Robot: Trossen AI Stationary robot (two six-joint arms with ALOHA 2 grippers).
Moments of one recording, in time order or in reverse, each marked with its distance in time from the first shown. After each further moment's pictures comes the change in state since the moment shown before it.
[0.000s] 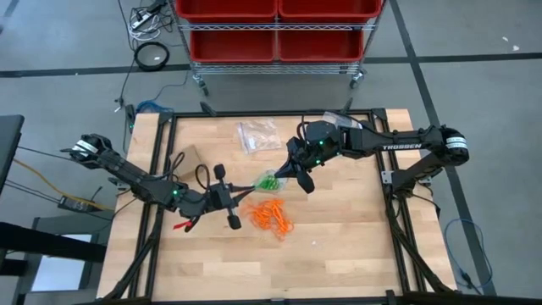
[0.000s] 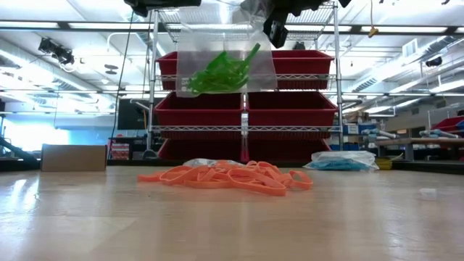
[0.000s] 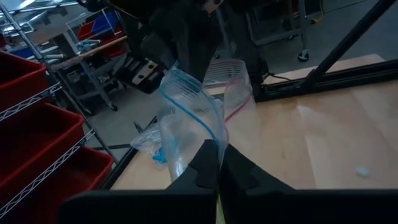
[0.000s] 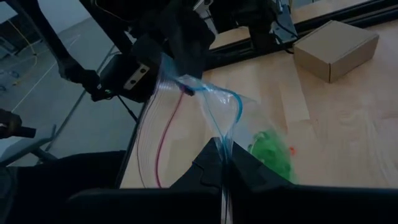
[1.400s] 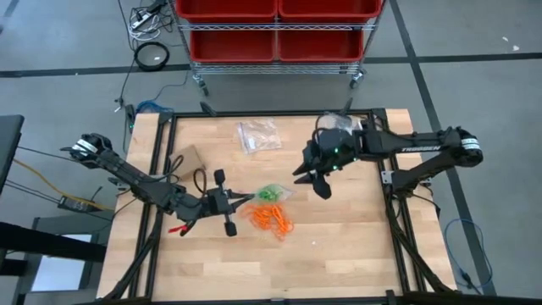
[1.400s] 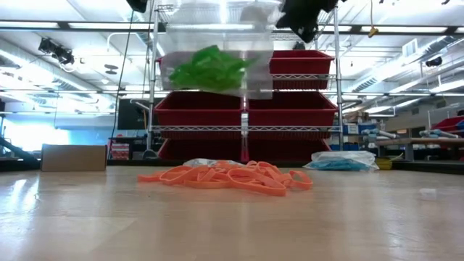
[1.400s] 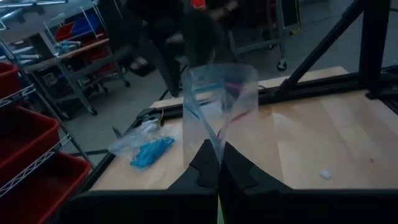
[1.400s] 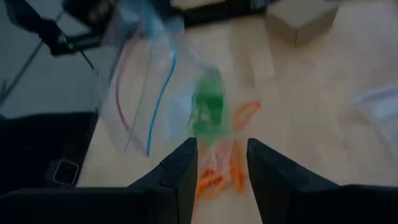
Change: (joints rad) left arm -0.045 -0.006 0.000 0.002 0.032 -0.042; right arm 0.061 -0.149 -0.048 -0.265 0.167 -0.108
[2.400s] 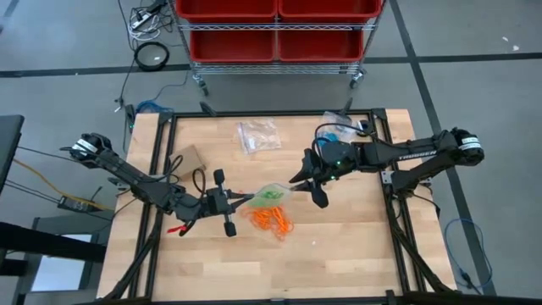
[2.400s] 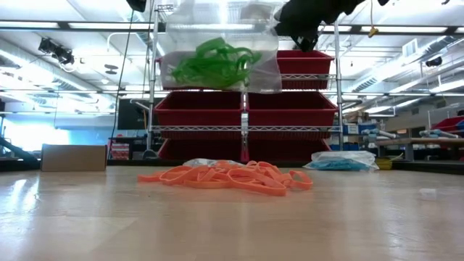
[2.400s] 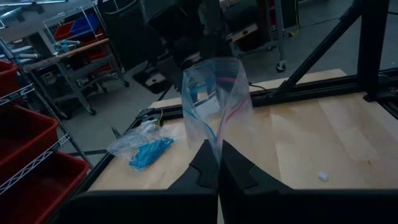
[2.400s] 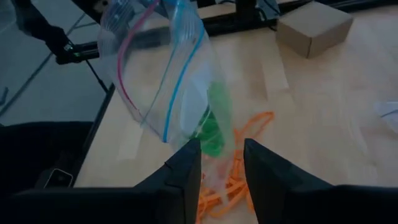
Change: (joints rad) left arm -0.005 -0.006 0.001 -0.001 -0.002 -0.008; right arm 0.074 -0.016 -0.175 0.273 0.059 0.030
